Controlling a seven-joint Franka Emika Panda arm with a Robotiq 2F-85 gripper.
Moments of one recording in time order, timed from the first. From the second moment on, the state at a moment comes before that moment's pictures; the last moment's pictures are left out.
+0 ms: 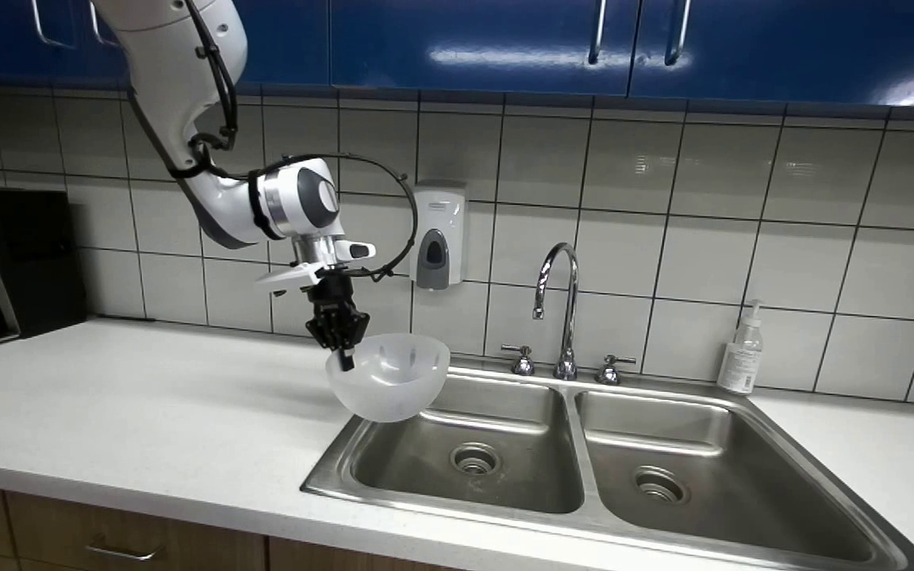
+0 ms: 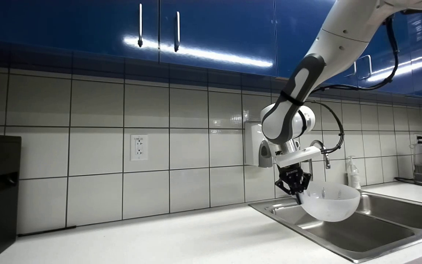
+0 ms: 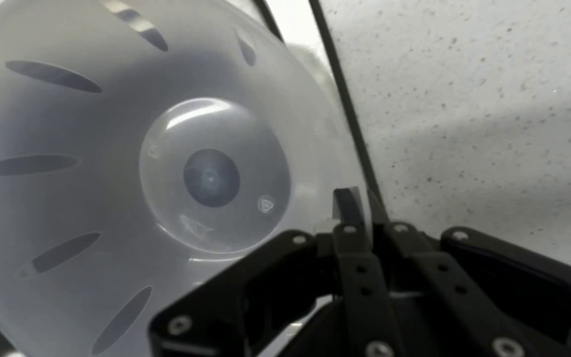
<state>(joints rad) 0.06 0.34 -0.12 -2.02 -0.30 2.27 0.43</state>
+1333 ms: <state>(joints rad) -0.12 0.65 -0.18 -1.70 -0.21 2.16 0.18</state>
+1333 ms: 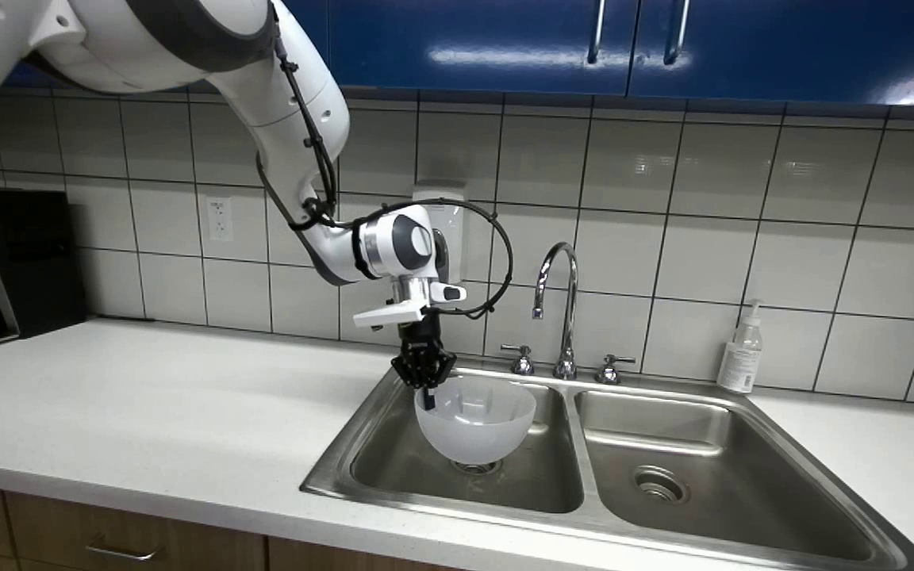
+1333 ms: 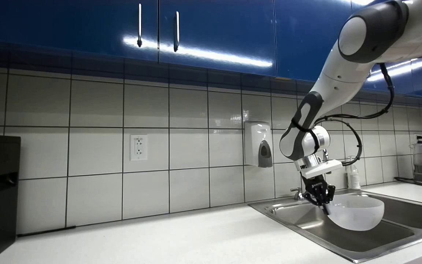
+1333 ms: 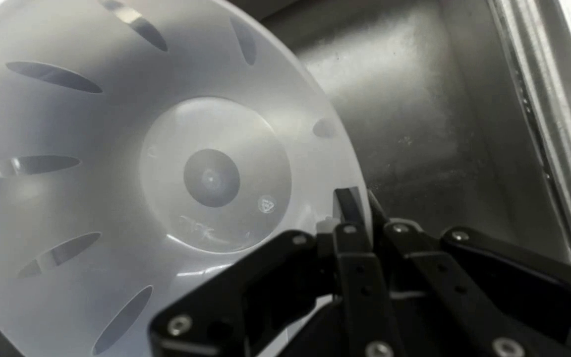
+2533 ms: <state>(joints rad) -0.17 1.09 -0.18 -1.21 -0.11 2.10 0.13</state>
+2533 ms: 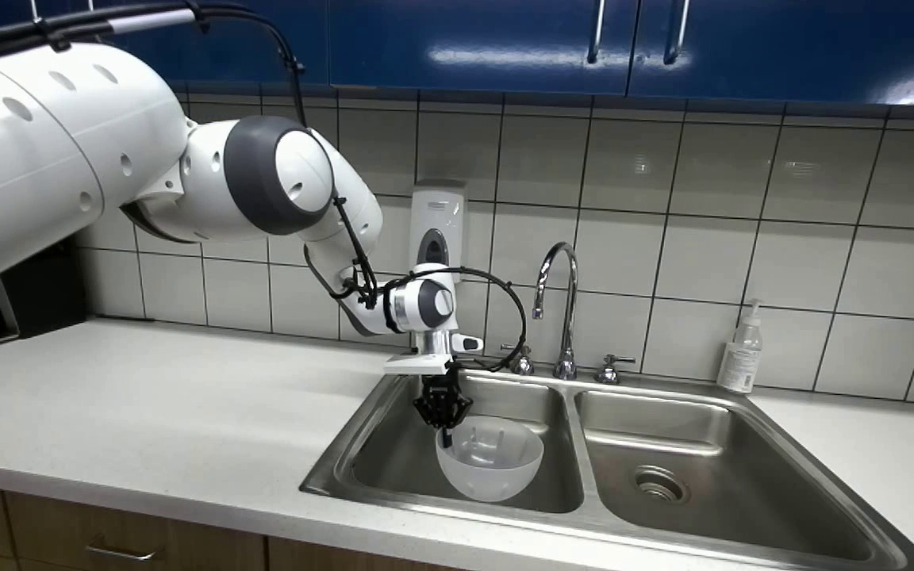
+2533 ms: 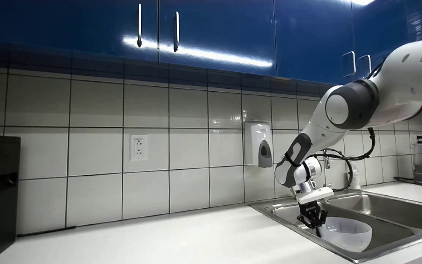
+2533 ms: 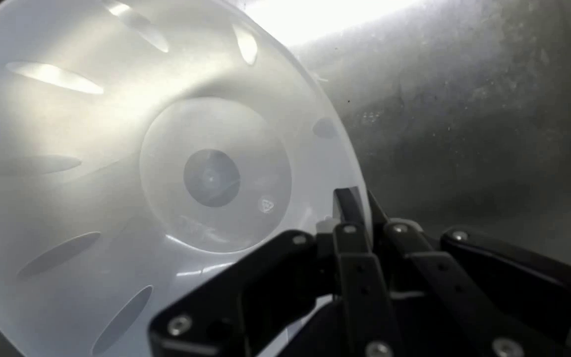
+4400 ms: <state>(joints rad) -0.20 0.71 -0.18 -1.55 -0.06 2.13 0.11</state>
